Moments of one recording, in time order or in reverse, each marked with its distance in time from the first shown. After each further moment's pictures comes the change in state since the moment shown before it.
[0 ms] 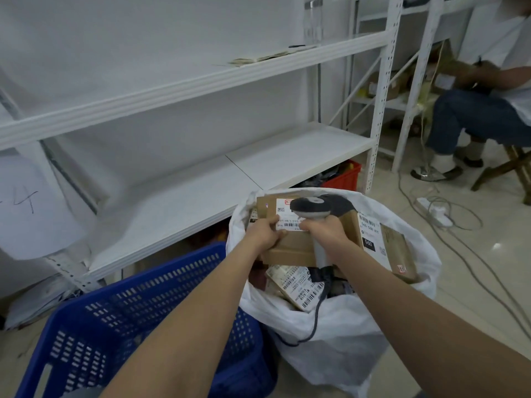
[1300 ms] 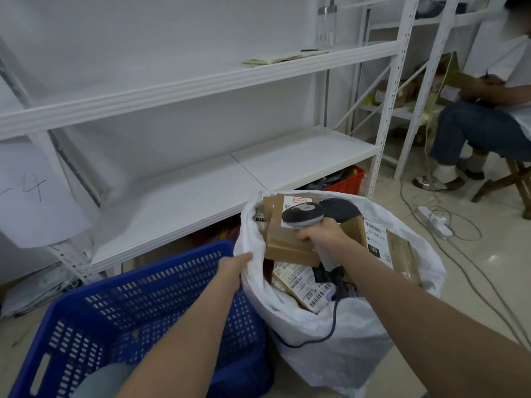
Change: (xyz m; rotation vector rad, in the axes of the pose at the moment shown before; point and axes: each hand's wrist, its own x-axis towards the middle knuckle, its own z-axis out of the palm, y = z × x) left_hand -0.015 -0.101 0.011 -0.935 0.214 -0.677; right_hand 0.000 -0.011 0.015 -0.241 -0.113 -0.001
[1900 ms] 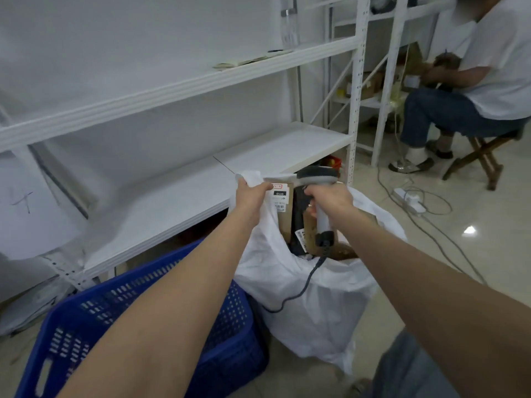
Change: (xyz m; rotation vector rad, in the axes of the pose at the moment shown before) left_hand -0.137 0.077 0.073 -0.018 -0.181 0.532; right_hand -0.056 -0.001 -0.069 0.352 0.247 -0.014
